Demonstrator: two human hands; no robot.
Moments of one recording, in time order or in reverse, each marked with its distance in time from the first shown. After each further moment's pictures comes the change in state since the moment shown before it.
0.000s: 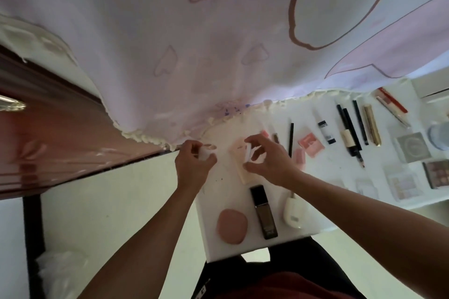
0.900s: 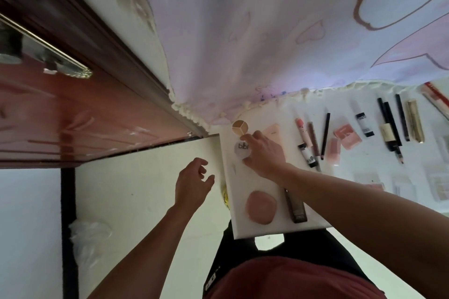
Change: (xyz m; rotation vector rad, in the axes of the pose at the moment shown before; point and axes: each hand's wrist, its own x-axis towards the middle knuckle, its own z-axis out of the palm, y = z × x) left_hand -0.054 -0.077 -0.079 0.322 -0.110 0.008; right_hand 0.016 -0.037 0.092 -0.552 -0.099 -0.044
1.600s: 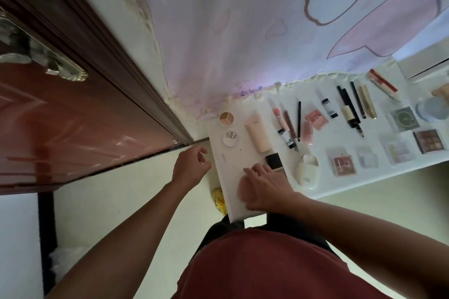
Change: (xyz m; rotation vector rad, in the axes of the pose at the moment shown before) left_hand 0.005 0.020 -0.022 0.042 -0.155 0.123; right_hand -0.123 0.001 0.027 -0.265 -0.209 -0.042
